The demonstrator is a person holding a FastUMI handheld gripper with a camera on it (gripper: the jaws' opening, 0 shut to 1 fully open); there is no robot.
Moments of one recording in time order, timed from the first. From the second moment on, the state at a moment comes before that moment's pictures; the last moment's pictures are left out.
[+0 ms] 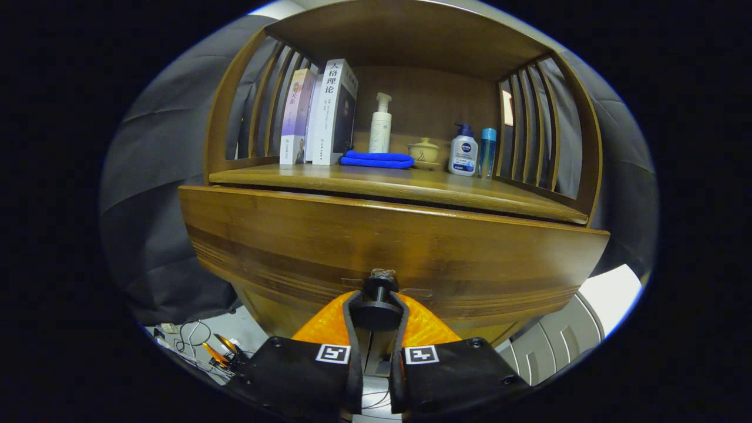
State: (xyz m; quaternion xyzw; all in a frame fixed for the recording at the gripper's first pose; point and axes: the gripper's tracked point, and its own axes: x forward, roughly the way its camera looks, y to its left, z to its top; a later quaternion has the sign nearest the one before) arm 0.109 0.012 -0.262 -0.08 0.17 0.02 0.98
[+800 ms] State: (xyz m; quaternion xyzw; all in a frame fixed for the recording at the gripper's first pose) arm 0.054 0.014 -0.263 -0.09 0.16 0.05 0.98
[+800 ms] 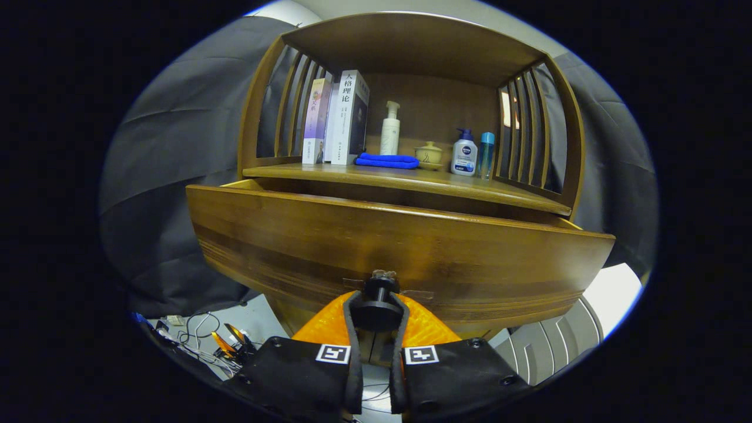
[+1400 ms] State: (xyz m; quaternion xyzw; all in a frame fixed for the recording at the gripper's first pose) arm 0.017 0.019 -0.269 -0.09 0.18 0.08 0.98
